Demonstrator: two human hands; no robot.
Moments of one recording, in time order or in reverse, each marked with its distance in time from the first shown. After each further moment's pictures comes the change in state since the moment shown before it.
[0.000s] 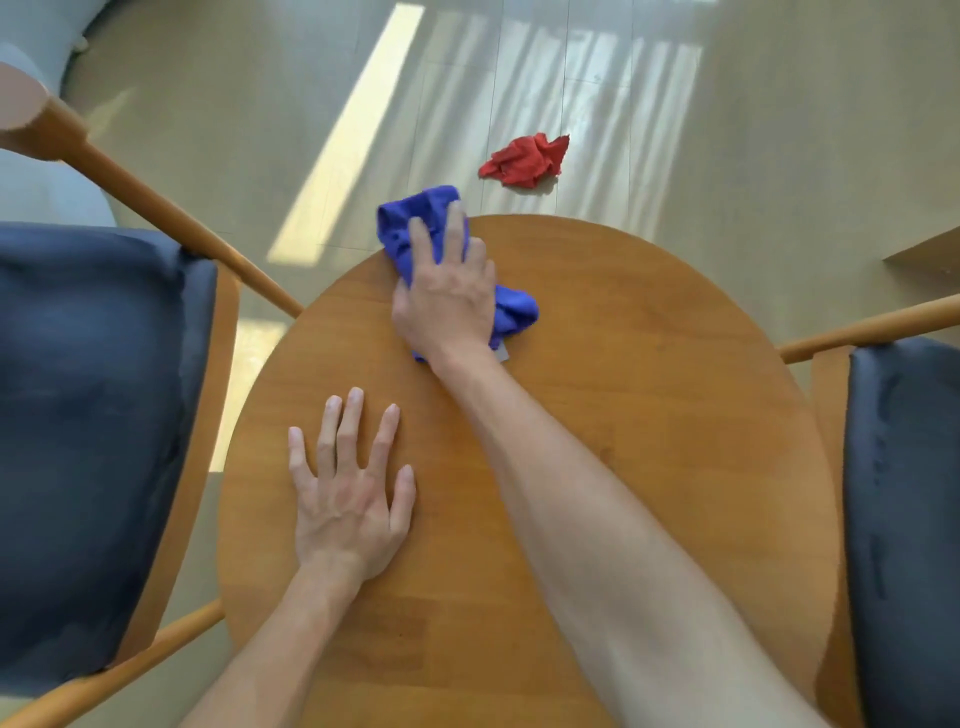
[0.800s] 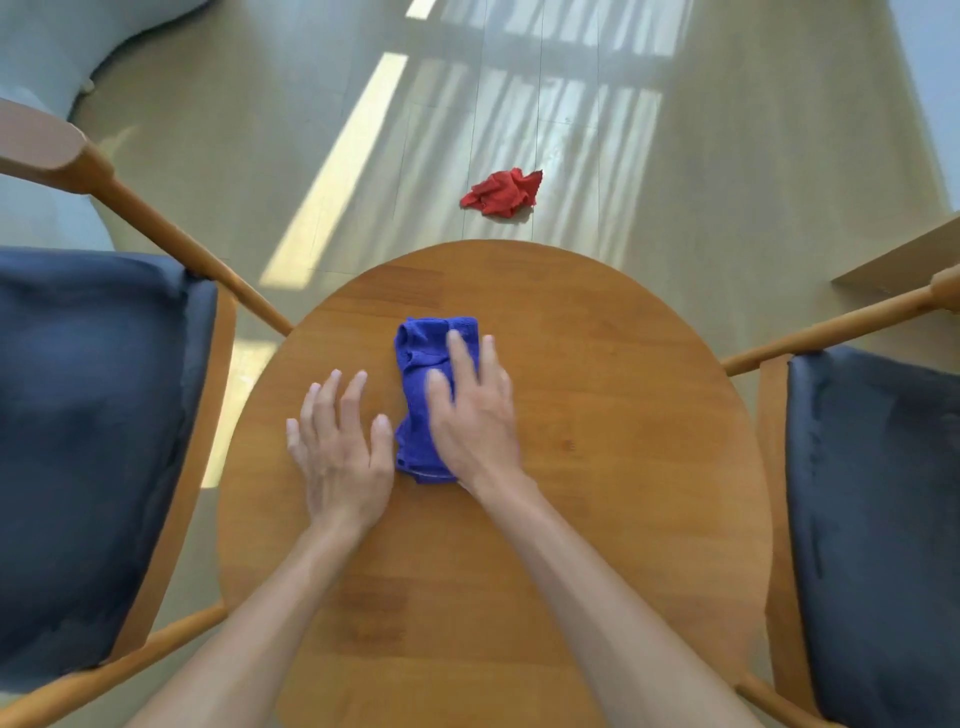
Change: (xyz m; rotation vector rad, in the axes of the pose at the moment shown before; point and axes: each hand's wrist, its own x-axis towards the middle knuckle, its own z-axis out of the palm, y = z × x) left_hand 0.021 0.025 -0.035 -0.489 0.118 -0.265; right_hand -0.121 0.038 -0.050 0.425 -0.176 0.189
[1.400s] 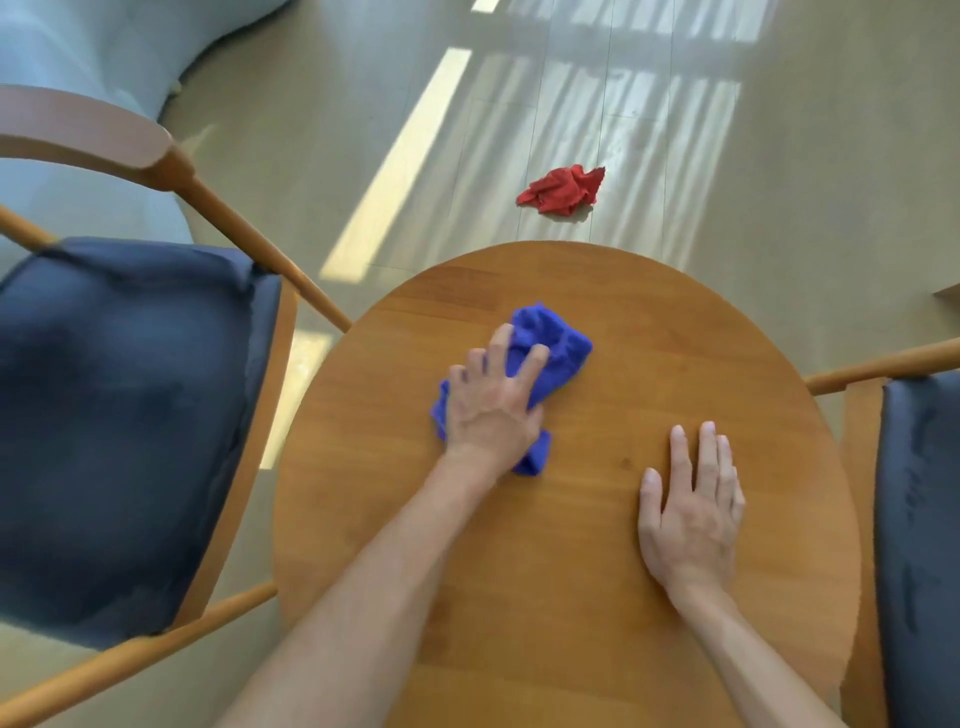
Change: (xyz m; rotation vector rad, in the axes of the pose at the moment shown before) left_hand 0.045 0.069 0.044 0.340 -0.106 0.405; right_hand -0.047 0.160 -0.035 -0.398 0.251 0.100
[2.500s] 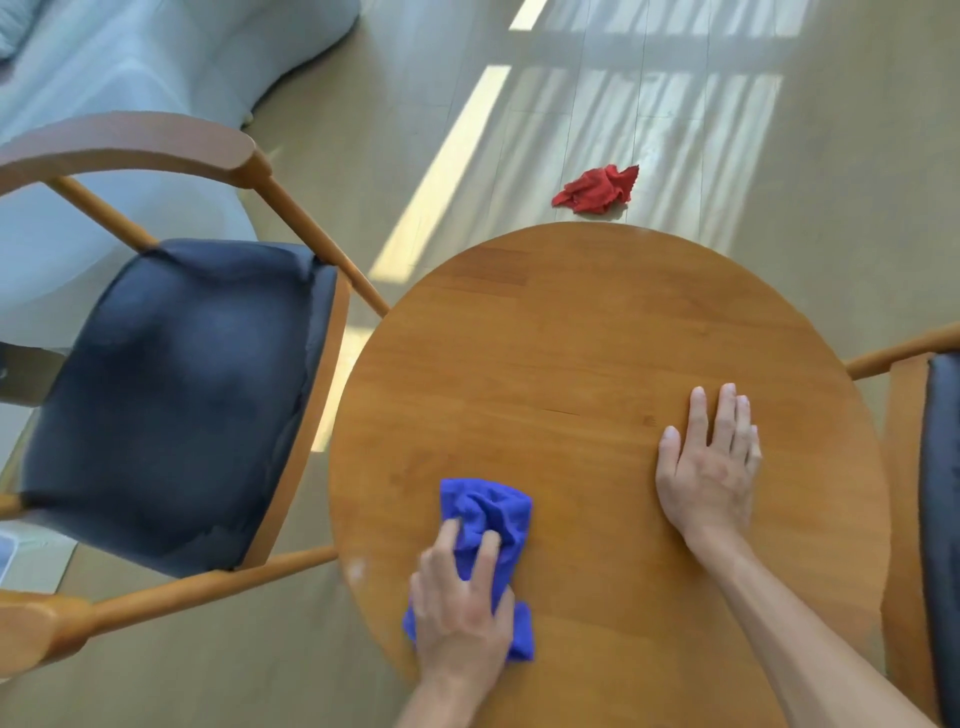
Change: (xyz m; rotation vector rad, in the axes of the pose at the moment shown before) left_hand -0.242 0.012 0.015 -0.149 0.166 -0.222; right_hand -0.004 -0.006 -0.007 0.026 -0.045 -0.021
